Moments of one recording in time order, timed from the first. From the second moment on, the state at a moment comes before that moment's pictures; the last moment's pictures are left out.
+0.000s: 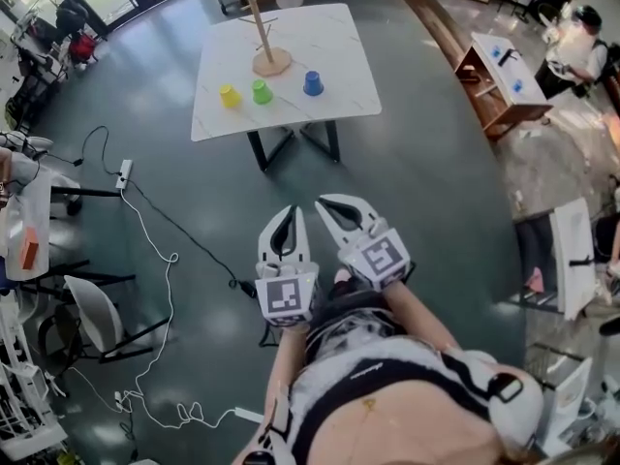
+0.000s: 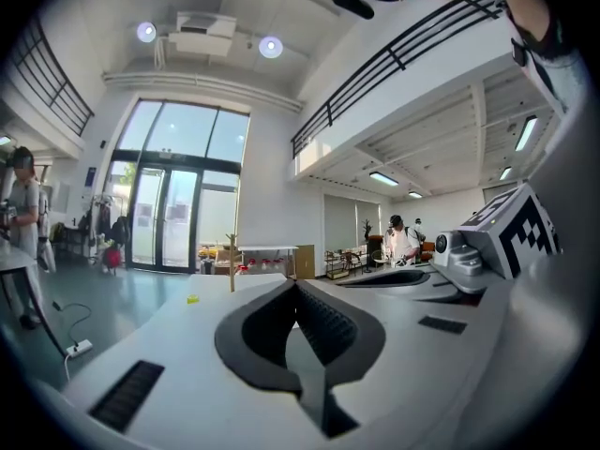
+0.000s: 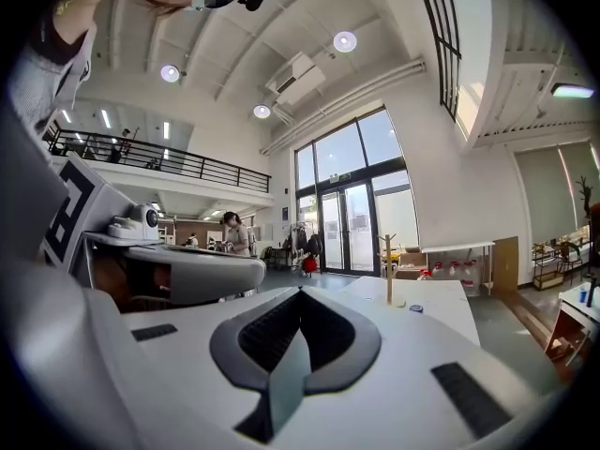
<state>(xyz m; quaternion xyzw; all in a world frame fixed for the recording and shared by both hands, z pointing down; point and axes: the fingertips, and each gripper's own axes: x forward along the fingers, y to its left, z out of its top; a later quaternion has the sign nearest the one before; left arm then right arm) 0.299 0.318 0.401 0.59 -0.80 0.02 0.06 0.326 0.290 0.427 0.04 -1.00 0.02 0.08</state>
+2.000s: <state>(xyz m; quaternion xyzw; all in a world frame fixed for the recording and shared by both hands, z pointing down) 0.040 0.266 0.404 0.63 -0.78 0.01 0.07 0.066 0.247 0.430 0.08 -0.99 0.04 0.08</state>
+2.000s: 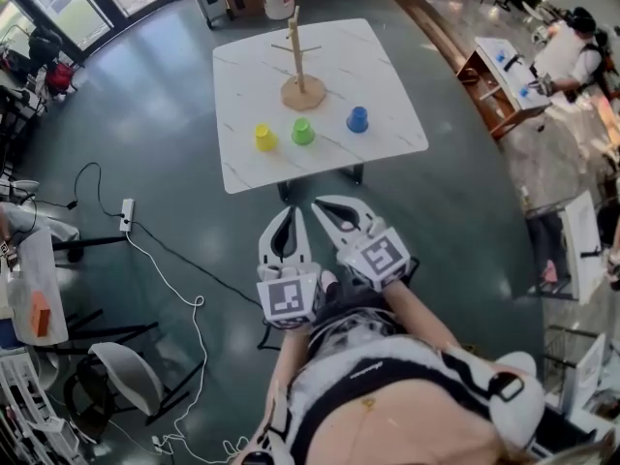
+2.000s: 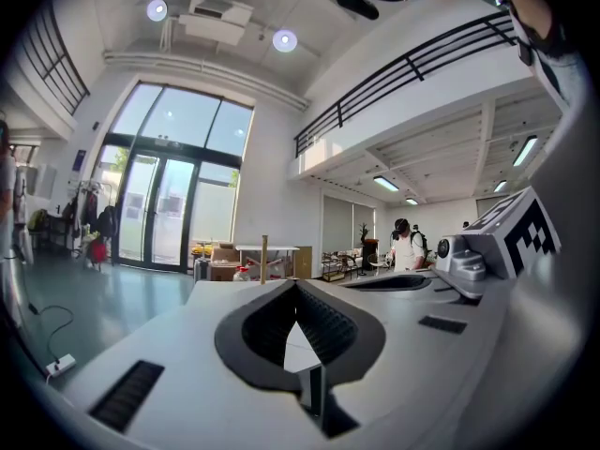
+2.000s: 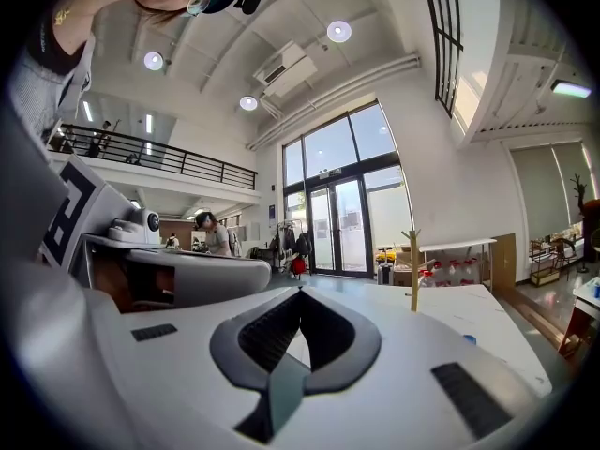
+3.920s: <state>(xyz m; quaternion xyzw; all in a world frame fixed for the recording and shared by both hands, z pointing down) -0.043 0.051 0.407 0.59 -0.81 0.03 0.07 -0.015 0.029 0.426 0.03 -1.00 0.03 0.08</state>
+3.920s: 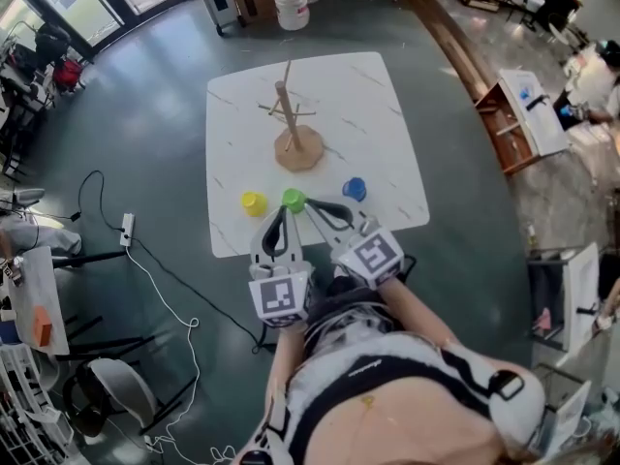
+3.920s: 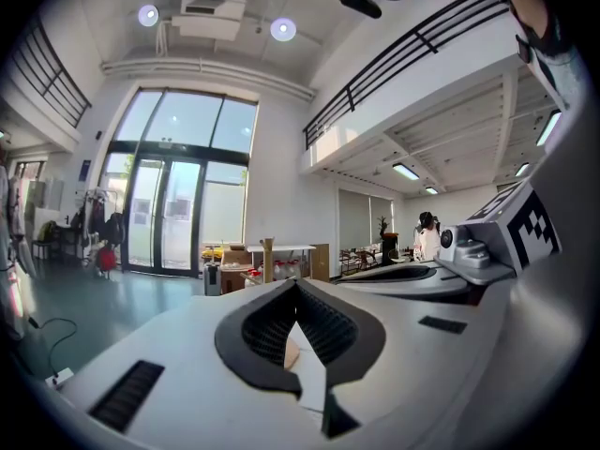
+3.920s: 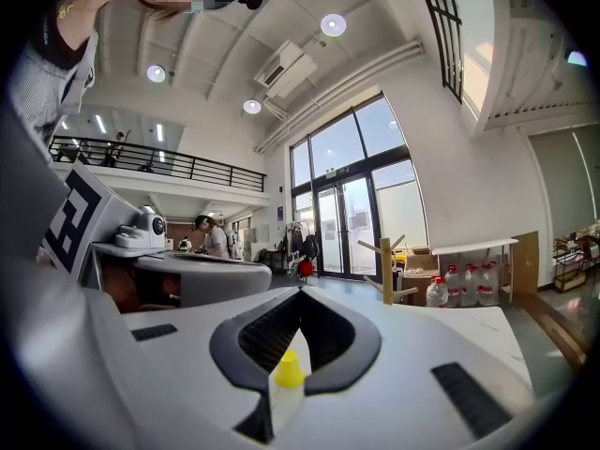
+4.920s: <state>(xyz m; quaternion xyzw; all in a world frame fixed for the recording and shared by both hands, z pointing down) -0.153 -0.010 0.419 0.69 -0.72 0.02 0.08 -0.117 -0.024 0.439 0.16 -0.98 0.04 0.09</state>
